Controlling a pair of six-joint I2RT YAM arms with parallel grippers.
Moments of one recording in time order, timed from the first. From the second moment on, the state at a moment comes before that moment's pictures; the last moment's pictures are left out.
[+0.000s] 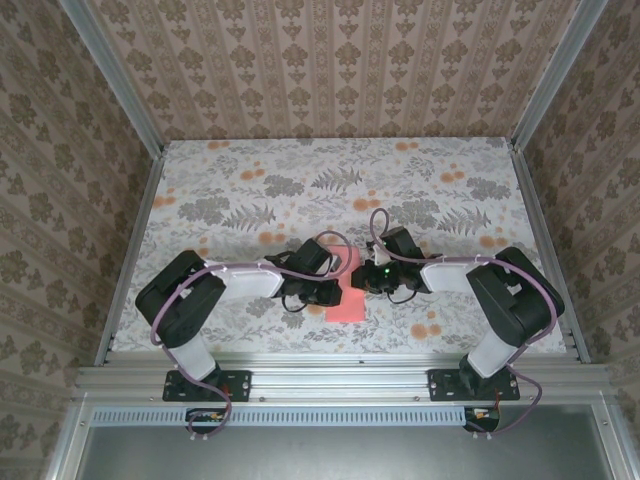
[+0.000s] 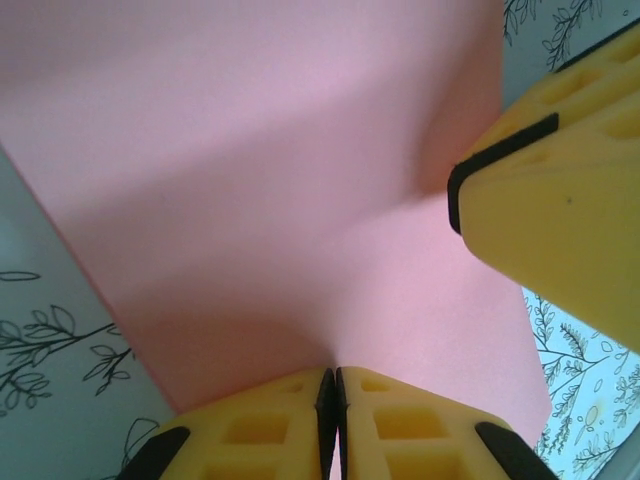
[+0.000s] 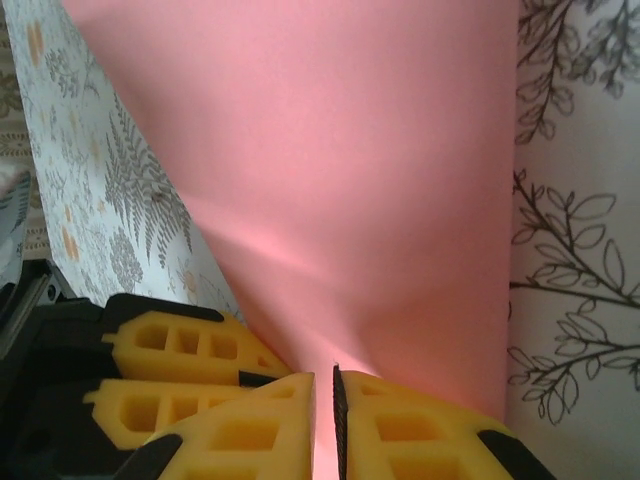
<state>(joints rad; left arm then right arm) -0.88 1.70 0.81 -0.17 0.33 -0.58 0.50 1.64 0.65 0.09 -0.58 0.74</state>
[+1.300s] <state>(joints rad) -0.94 1.68 0.79 -0.17 0.20 -0.50 0.37 1.80 0.80 0.06 -0.56 0.63</state>
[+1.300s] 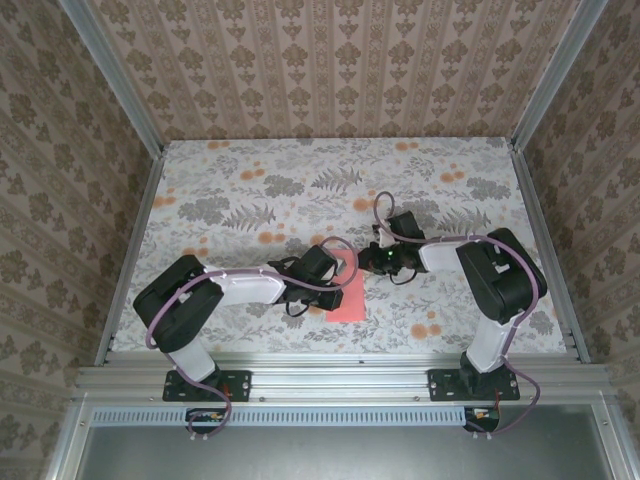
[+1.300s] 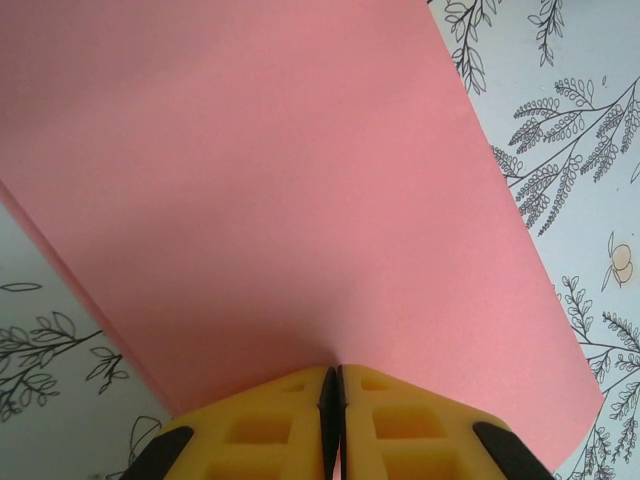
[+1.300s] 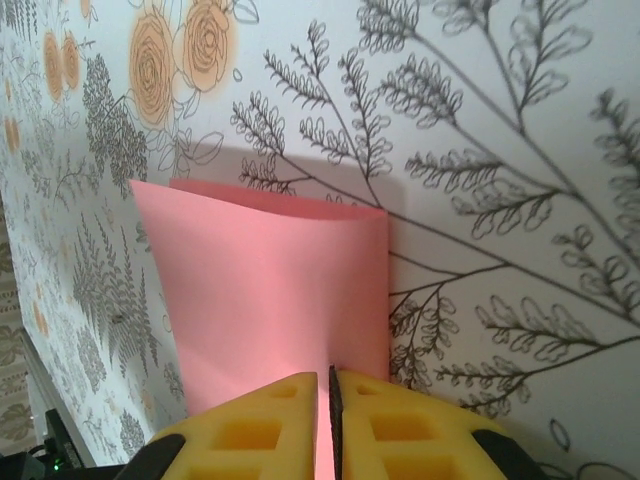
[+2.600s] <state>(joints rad) -0.94 1.67 0.77 -0.16 0.19 -0.50 0.32 1.89 0.94 -0.01 -0.53 0.57</state>
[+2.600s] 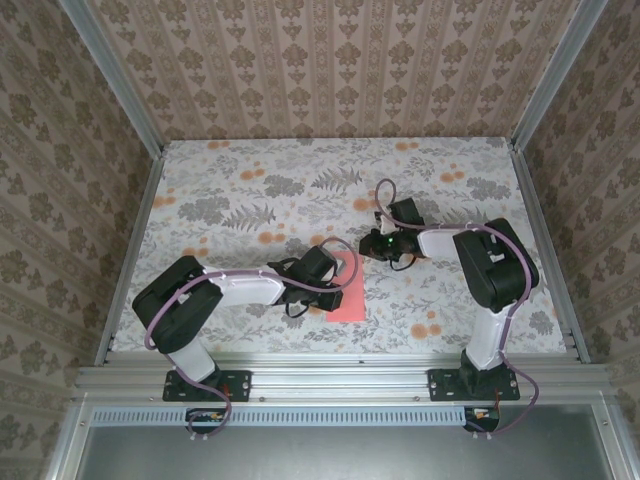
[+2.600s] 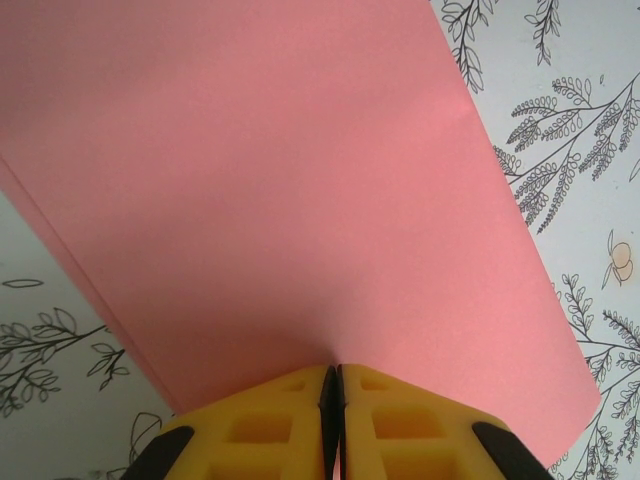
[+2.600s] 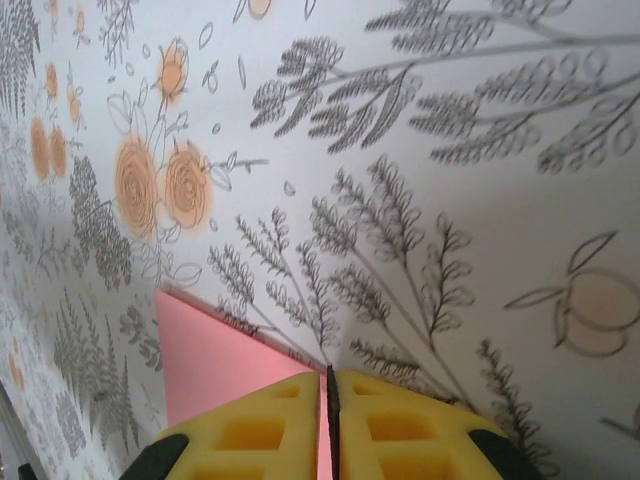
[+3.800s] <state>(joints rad) -0.94 1.66 0.83 -0.29 0.22 -0.50 0.31 1.23 0.59 -0.24 -0.40 0.59</state>
